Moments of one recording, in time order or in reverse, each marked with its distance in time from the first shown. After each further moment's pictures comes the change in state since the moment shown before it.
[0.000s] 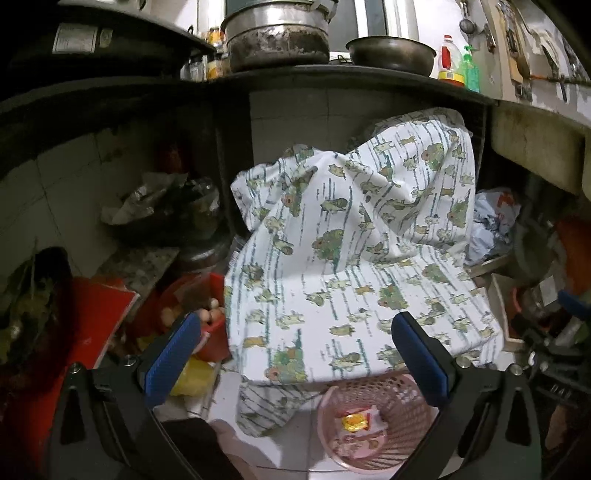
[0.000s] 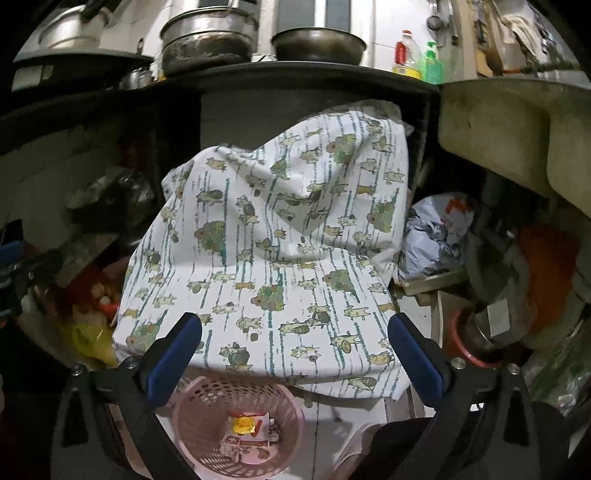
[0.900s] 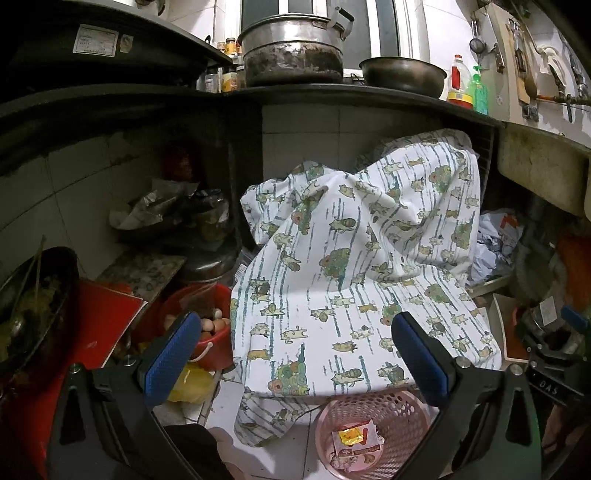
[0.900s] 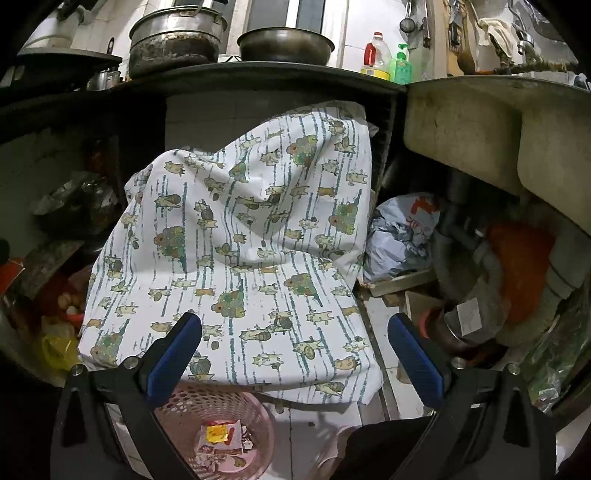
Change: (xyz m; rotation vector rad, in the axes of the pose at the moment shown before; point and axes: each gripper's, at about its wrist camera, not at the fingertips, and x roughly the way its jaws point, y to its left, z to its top) left arm -0.008 0.008 0.008 -0.065 -0.042 0.009; right arm 0.008 -0.015 0.001 0.000 -0.012 -0.115
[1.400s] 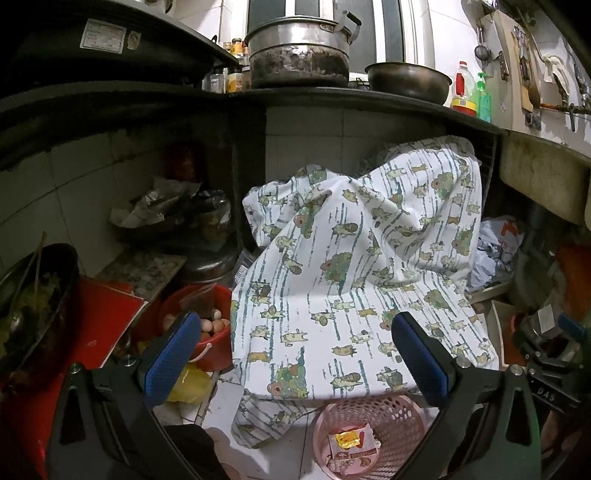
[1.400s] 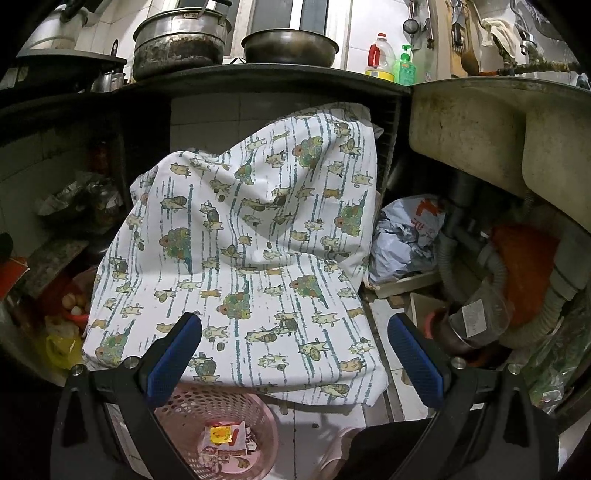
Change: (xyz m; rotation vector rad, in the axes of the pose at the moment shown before) left arm -0.001 0.007 0.003 -0.021 -0.012 0.001; right arm 0.000 0.002 0.002 0.008 -0.005 0.021
